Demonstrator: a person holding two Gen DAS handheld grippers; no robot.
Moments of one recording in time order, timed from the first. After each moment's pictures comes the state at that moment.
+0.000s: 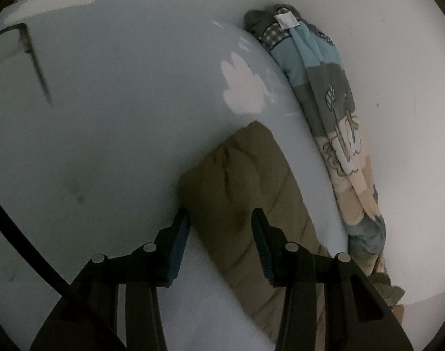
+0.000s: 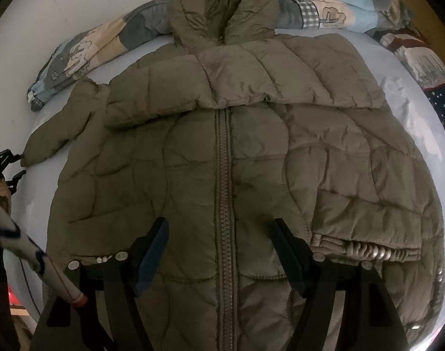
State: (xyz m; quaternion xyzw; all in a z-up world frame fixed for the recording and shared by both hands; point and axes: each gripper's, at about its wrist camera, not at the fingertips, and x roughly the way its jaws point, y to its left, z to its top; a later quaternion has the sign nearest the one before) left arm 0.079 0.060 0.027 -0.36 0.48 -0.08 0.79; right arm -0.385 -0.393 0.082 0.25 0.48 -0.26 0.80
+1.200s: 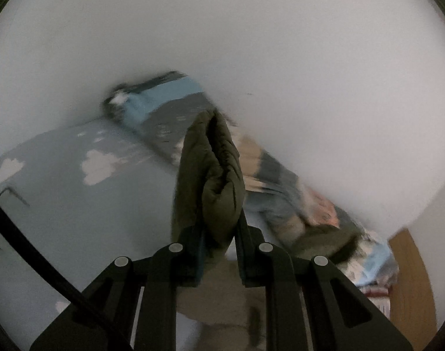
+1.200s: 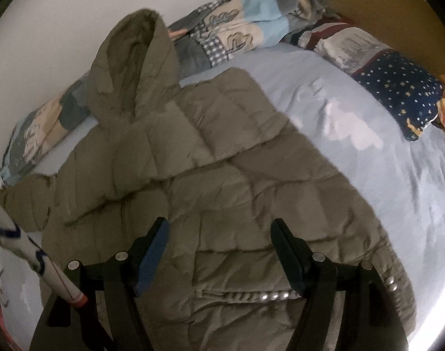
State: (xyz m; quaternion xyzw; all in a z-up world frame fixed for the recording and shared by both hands) left arm -0.071 -0.084 0.311 -0.19 0.34 -0.25 0.89; right arm -0.460 -0.471 0.123 0.30 0.37 -0.41 0.78
